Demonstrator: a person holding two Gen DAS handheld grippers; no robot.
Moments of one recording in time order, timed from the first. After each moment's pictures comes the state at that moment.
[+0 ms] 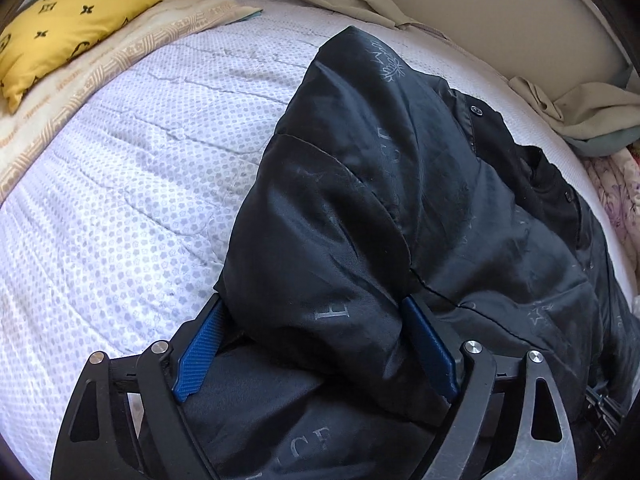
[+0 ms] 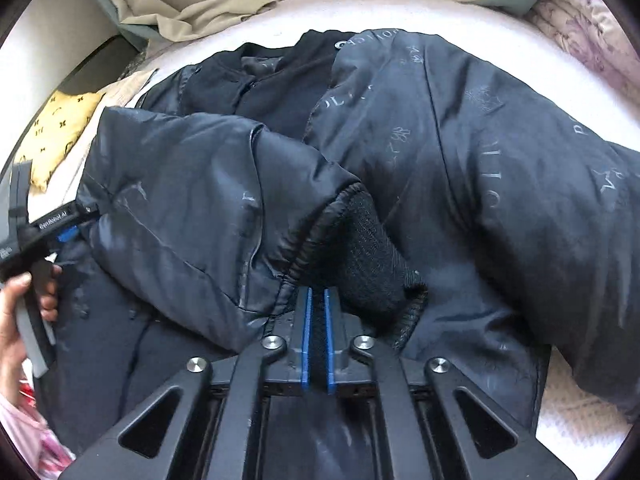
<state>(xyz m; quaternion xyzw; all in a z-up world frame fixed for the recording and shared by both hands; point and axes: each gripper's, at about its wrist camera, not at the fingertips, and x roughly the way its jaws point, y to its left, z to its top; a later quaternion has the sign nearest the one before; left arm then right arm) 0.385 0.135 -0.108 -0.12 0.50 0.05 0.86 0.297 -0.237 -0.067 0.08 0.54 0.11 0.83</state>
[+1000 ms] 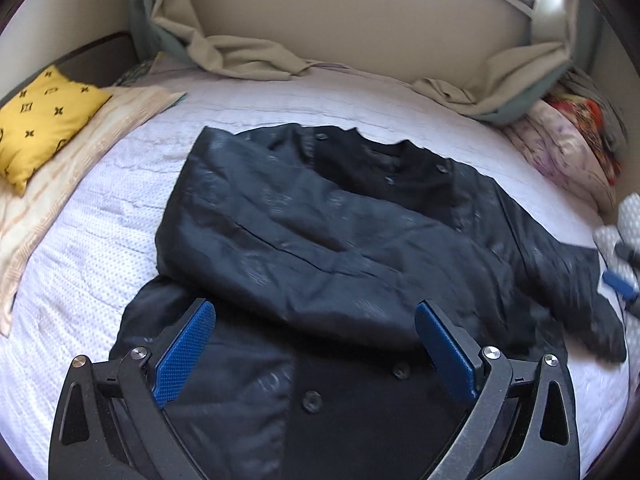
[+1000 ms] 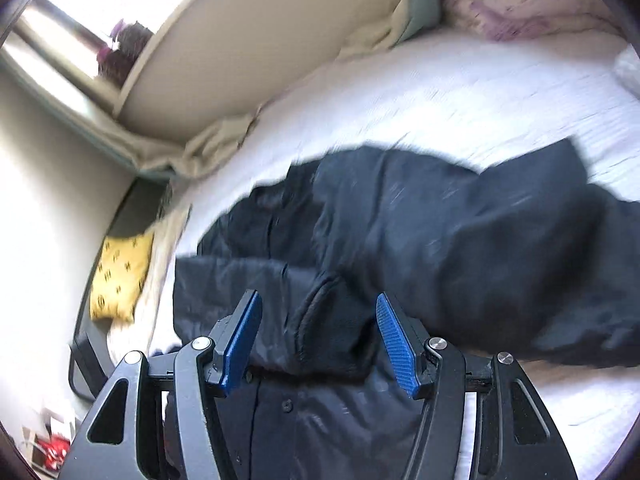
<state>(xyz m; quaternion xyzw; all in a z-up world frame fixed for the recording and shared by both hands) 0.298 0.026 -0.014 -0.03 0.43 -0.03 0.90 0.253 -0.357 0.050 0.32 0.43 0.09 0.84</state>
